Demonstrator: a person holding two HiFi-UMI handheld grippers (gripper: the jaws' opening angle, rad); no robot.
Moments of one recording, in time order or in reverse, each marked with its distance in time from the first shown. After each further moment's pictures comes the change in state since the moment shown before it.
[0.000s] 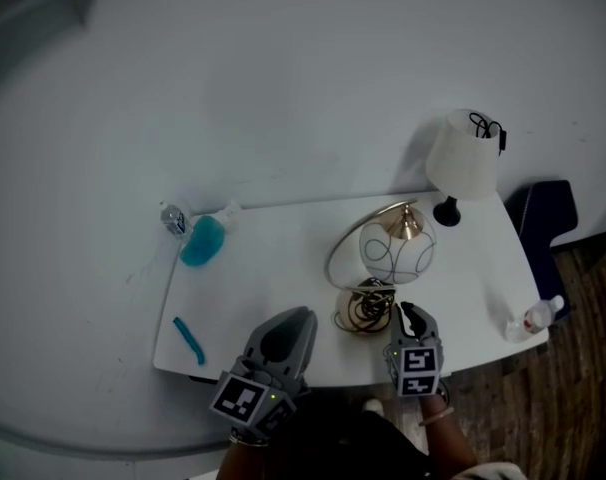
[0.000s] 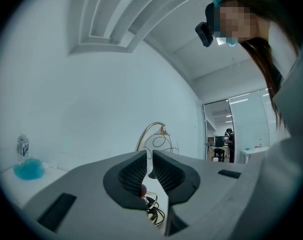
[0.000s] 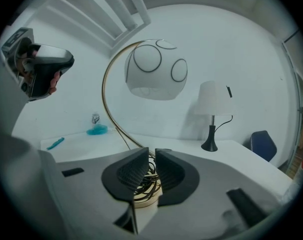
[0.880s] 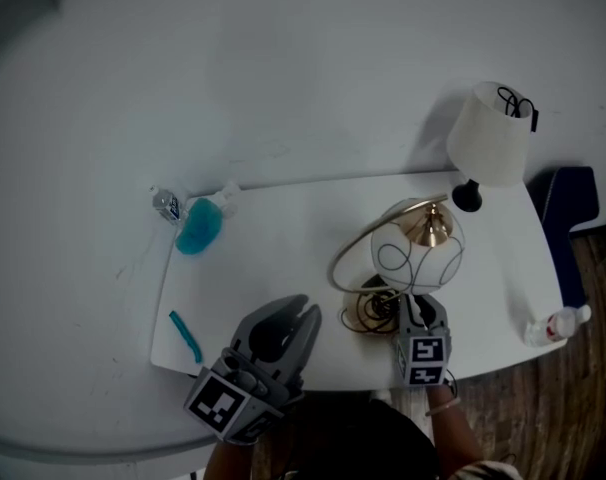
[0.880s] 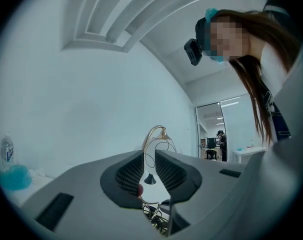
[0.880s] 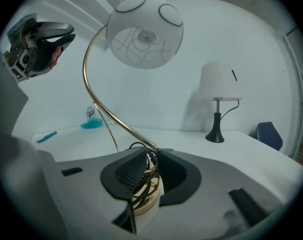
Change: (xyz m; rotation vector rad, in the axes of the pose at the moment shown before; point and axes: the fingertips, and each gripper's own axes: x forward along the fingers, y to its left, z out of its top) left arm 0.030 0.014 0.013 0.019 -0.036 -0.106; right arm 0.061 -0.014 -0.045 0.020 0.052 0.007
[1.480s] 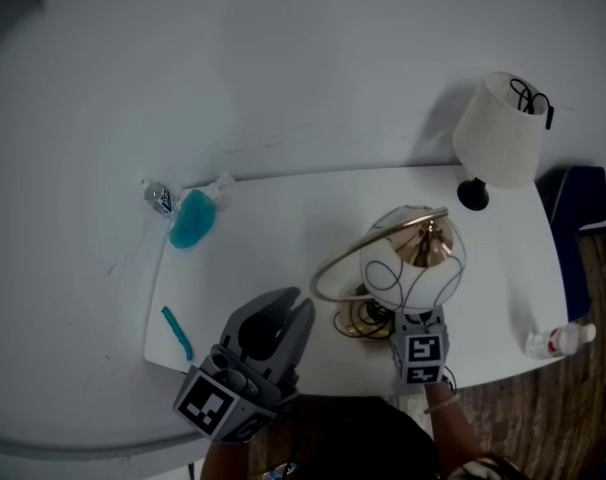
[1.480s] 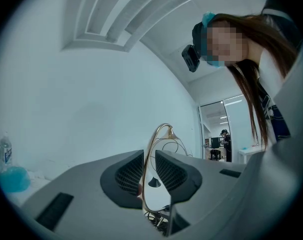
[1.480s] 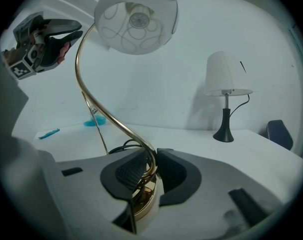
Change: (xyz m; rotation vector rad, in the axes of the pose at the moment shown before) left arm 0.032 0.011 -0.002 0.013 -0.013 0.037; right arm 0.030 -0.005 -0.002 -0.018 0.000 0.081
